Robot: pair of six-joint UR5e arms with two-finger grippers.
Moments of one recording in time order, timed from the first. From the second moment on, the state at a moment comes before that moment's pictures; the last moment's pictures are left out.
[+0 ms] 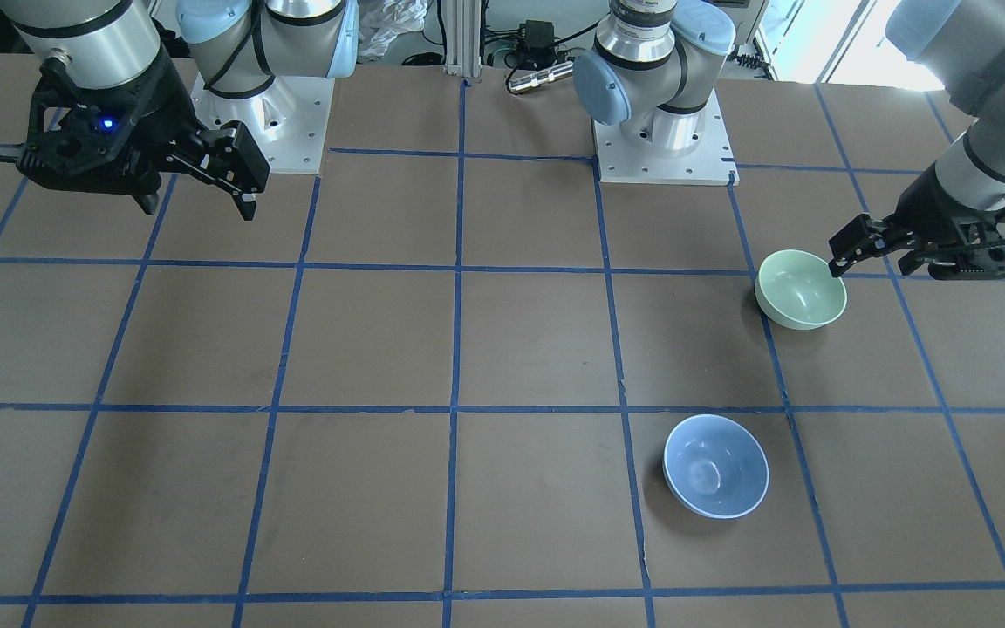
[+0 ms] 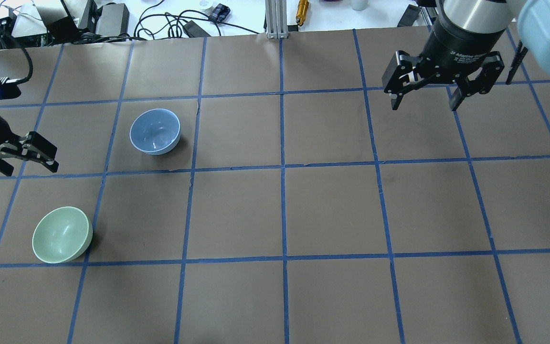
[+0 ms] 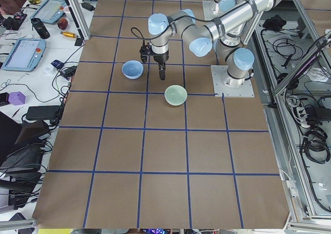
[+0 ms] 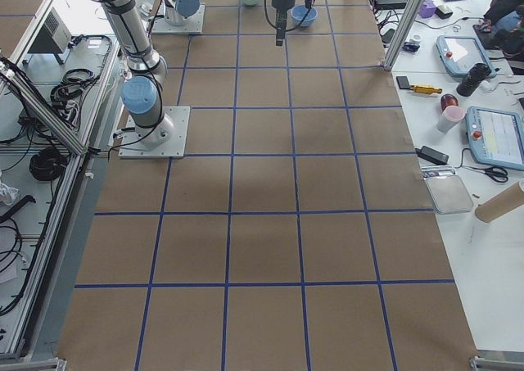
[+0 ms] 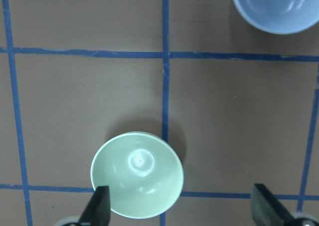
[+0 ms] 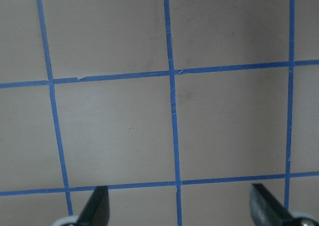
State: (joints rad) left arm -0.96 -1.57 -1.94 -1.25 1.61 0.57; right arm 1.57 -1.57 1.53 -1.51 -1.56 0.06
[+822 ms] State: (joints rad) left arm -0.81 -1.67 -2.17 -0.96 1.60 0.73; right arm 1.57 -1.57 1.53 -1.51 -1.56 0.06
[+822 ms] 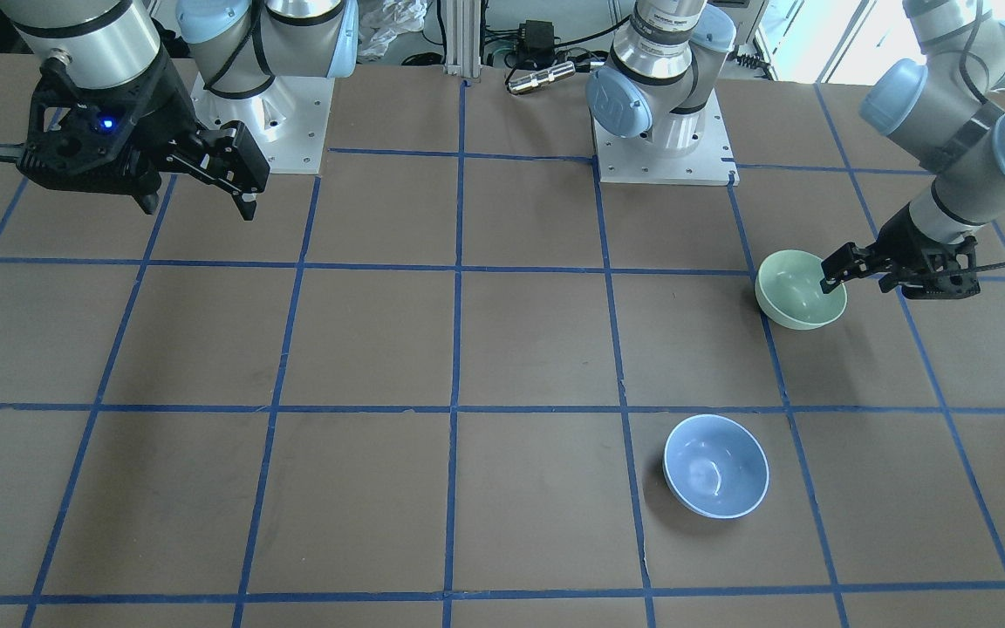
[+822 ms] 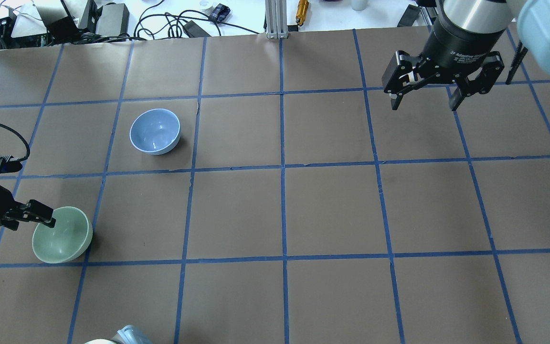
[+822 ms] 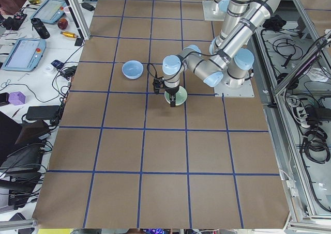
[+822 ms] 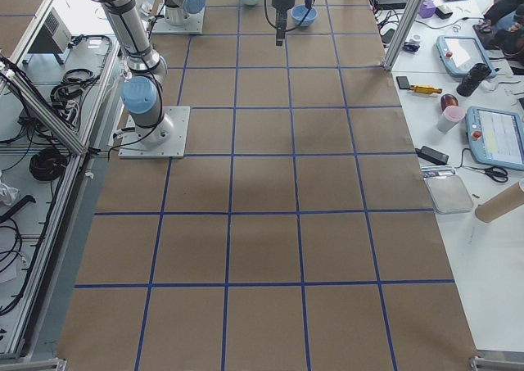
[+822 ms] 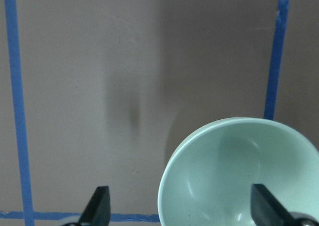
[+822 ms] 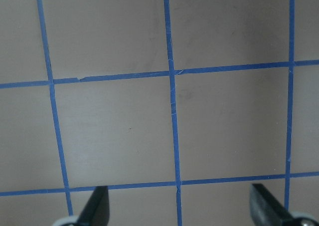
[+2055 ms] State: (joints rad) left arm -0.77 -1.72 -2.18 -0.97 1.61 0.78; right arm 1.57 -1.57 1.53 -1.51 -1.56 0.06
